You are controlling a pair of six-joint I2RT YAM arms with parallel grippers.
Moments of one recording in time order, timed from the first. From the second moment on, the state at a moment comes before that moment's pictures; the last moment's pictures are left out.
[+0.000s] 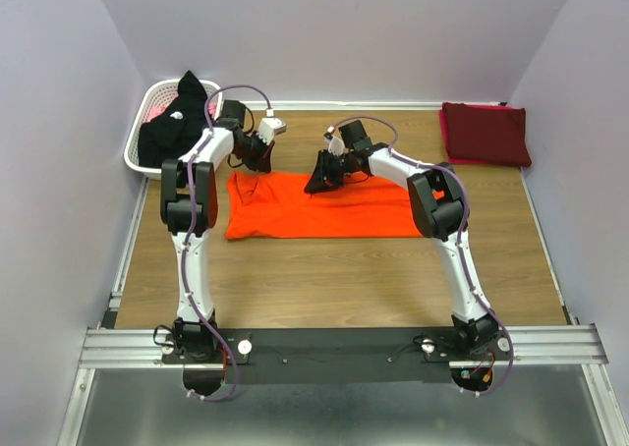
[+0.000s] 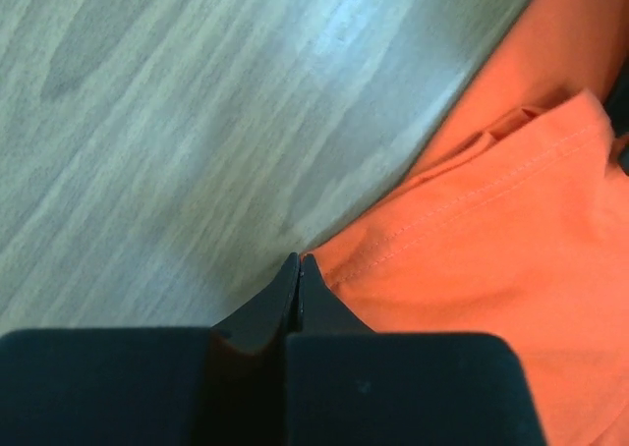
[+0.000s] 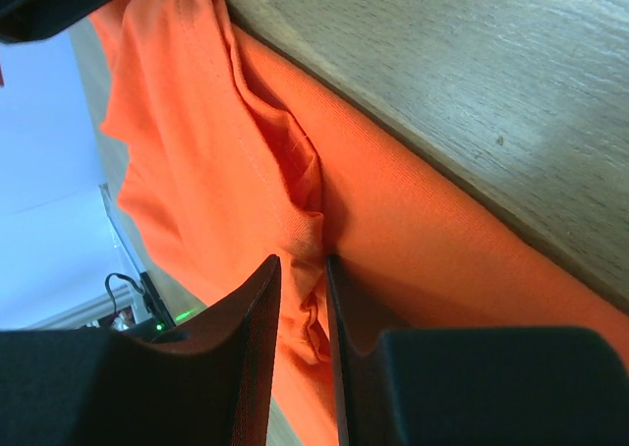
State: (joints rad) left arm -0.08 2.31 1.87 -0.67 0.61 0.62; right arm 0.48 2.44 1.86 -0.31 -0.72 0.58
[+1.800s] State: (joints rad) left arm -0.28 1.78 1.26 -0.61 0.70 0.74; right arm 0.32 2.20 1.72 -0.36 -0.72 0.41
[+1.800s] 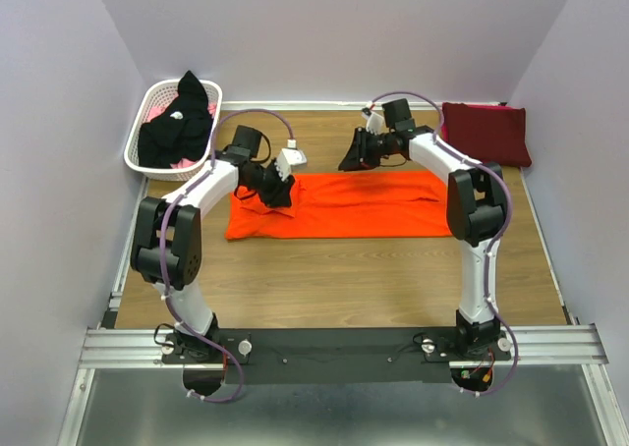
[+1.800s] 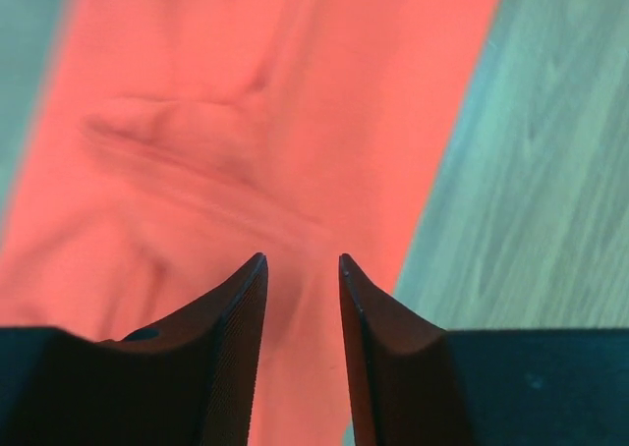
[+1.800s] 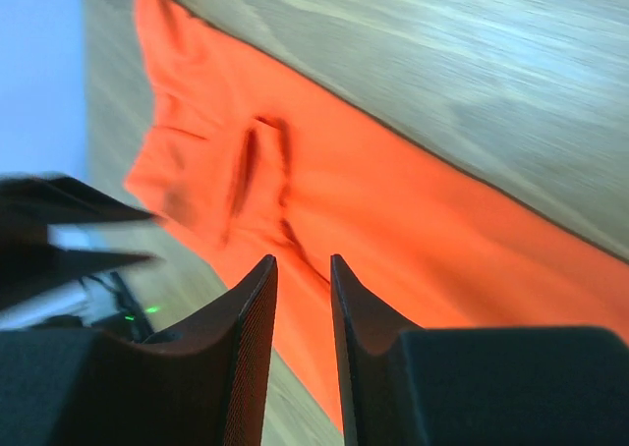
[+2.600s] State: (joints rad) left arm -0.25 1.89 1.21 -0.44 0.47 0.48; right arm 0.23 2.22 1.77 -0.85 -0.30 -0.22
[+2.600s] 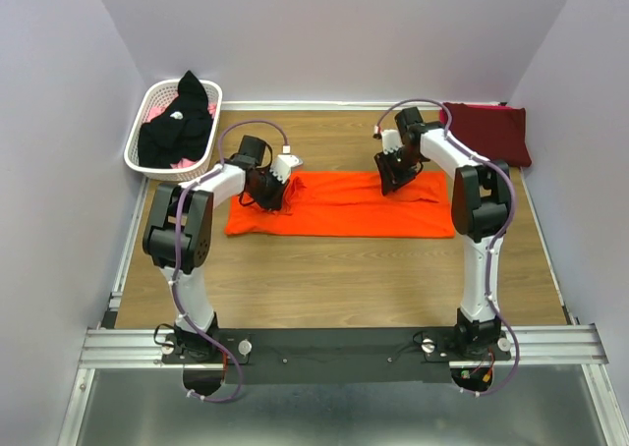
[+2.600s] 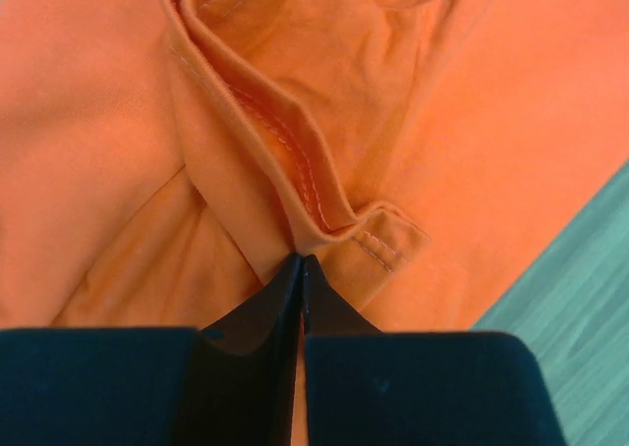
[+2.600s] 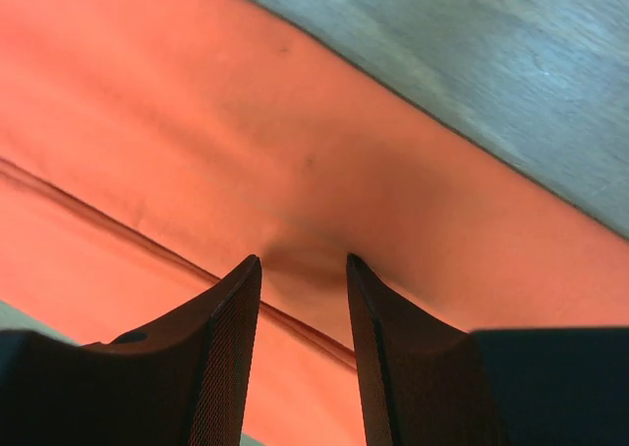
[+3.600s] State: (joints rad) left arm -0.18 2.07 1.91 -0.55 0.38 0.41; right arm 0.37 2.13 1.71 -1.05 -0.40 -0.30
